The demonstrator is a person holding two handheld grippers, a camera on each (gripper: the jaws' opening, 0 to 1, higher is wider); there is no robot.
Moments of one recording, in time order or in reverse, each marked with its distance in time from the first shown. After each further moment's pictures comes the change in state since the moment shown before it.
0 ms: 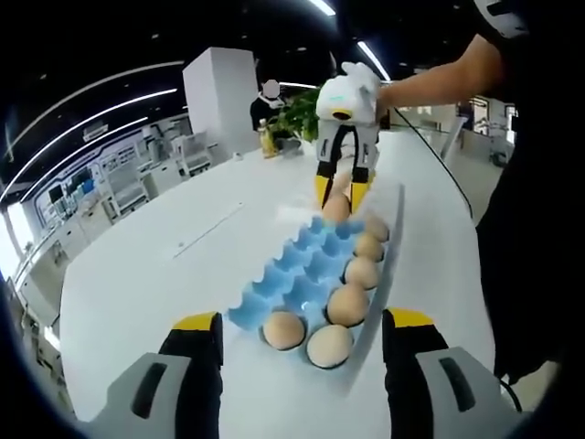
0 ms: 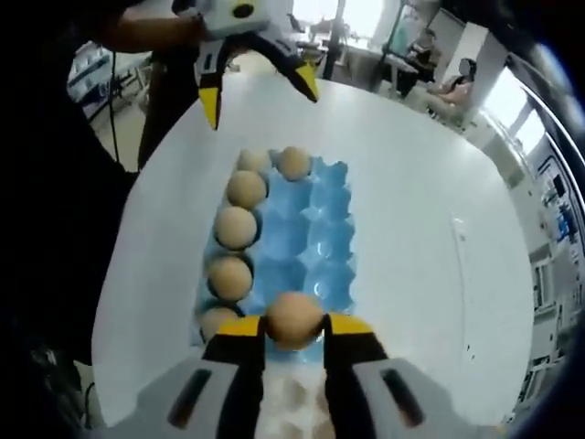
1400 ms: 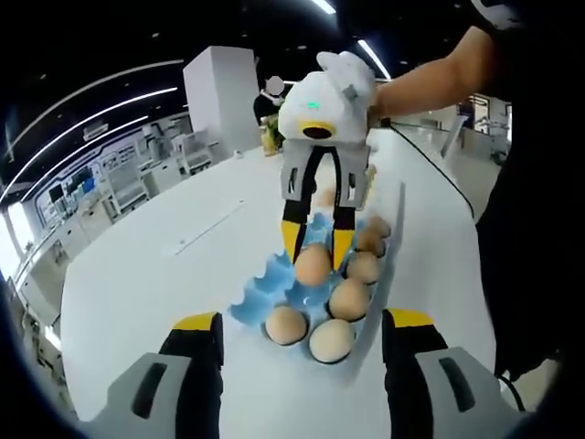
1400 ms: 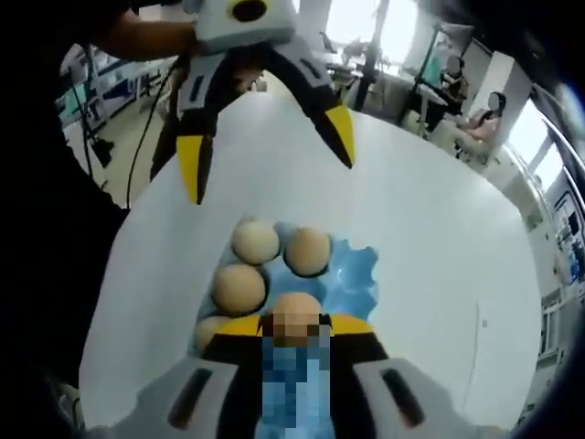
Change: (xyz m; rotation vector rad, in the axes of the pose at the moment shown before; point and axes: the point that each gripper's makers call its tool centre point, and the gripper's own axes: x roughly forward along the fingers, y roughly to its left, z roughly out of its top) left arm -0.003 0.001 -0.003 0.002 0.004 0.003; right arm 0.063 0.005 0.091 -0.118 -0.097 0.083
